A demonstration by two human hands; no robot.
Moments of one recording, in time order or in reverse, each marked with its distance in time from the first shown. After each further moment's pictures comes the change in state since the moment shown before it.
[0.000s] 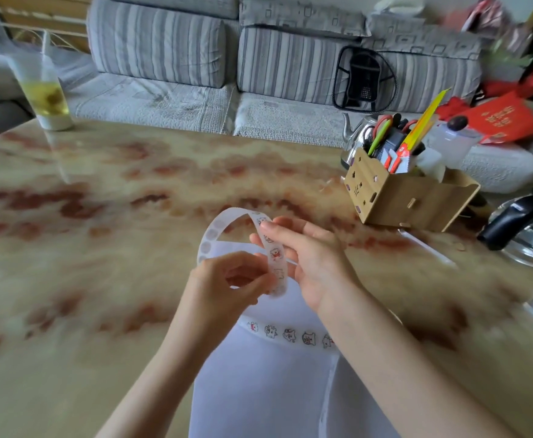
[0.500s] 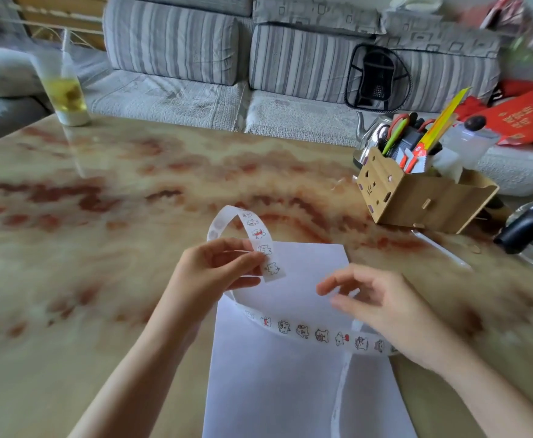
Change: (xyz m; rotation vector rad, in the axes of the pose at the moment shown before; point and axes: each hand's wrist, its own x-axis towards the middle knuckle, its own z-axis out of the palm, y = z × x) left_hand 0.005 0.003 -0.025 -0.386 0.049 -0.182; right_hand -0.039 -0.003 -0.084 -0.925 -0.310 -0.298
